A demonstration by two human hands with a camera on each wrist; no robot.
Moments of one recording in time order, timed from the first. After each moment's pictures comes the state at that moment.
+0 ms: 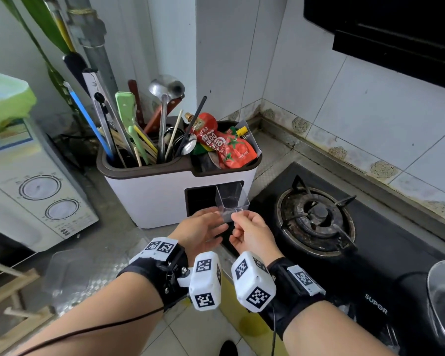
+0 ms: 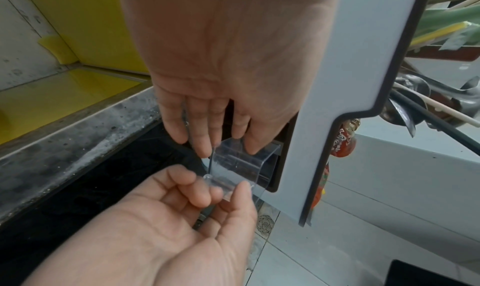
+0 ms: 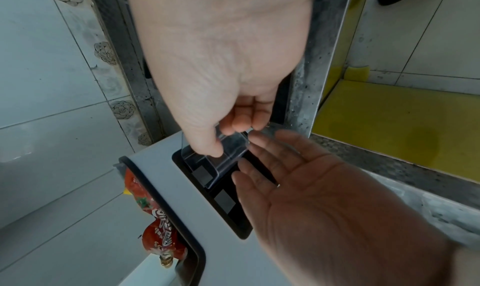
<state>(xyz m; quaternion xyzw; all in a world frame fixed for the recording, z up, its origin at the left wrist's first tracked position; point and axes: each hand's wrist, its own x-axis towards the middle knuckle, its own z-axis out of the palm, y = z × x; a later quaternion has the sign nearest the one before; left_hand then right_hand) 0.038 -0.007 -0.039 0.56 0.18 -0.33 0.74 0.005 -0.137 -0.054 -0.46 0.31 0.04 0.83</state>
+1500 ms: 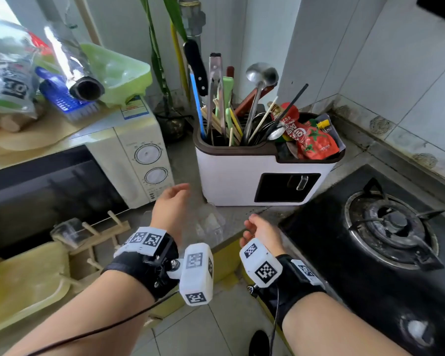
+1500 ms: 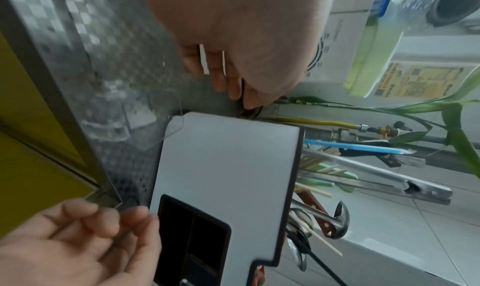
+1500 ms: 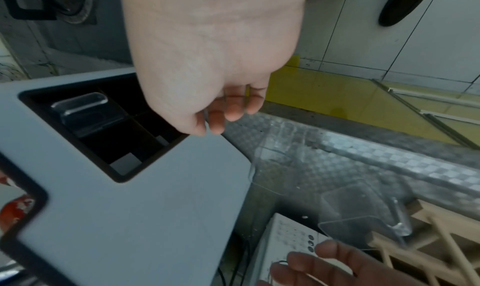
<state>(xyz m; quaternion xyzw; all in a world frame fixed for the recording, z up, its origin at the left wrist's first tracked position) 0.011 0.160 -0.023 0.70 0.28 0.01 0.66 0.004 -0.018 -0.098 -0.50 0.38 0.13 0.77</state>
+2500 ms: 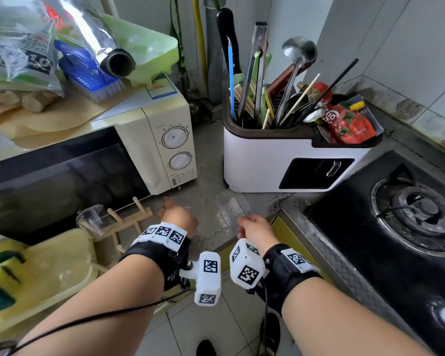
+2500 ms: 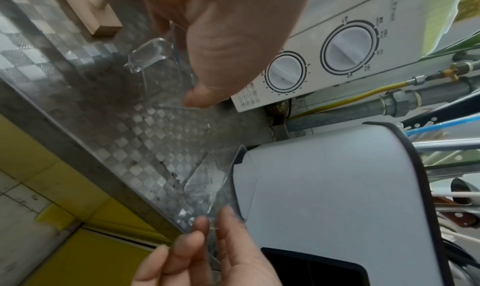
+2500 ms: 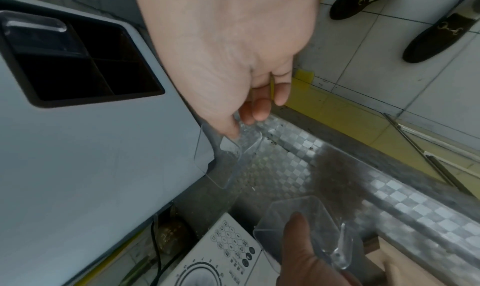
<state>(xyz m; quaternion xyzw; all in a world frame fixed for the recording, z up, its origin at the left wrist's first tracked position) 0.017 0.225 -0.095 0.87 0.32 -0.22 0.28 -0.010 0.052 -0.095 -0.65 0.33 0.21 0.65</state>
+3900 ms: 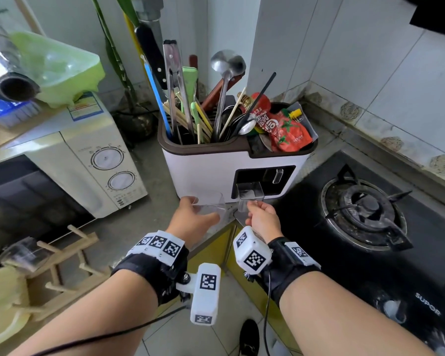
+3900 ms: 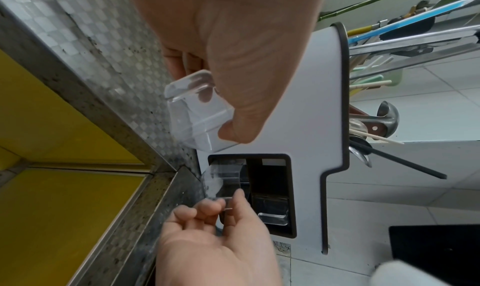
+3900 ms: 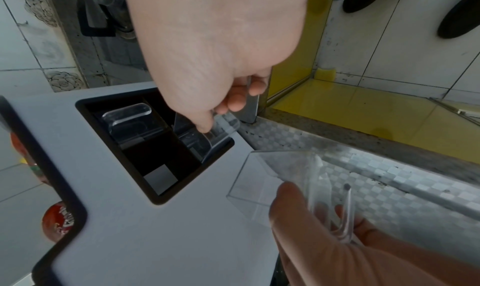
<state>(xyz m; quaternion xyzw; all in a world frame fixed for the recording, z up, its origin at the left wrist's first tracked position) 0.022 0.100 -0.048 0.83 0.14 -0.17 0.52 0.022 -0.056 -0.067 -0.59 0.38 0.05 0.71</state>
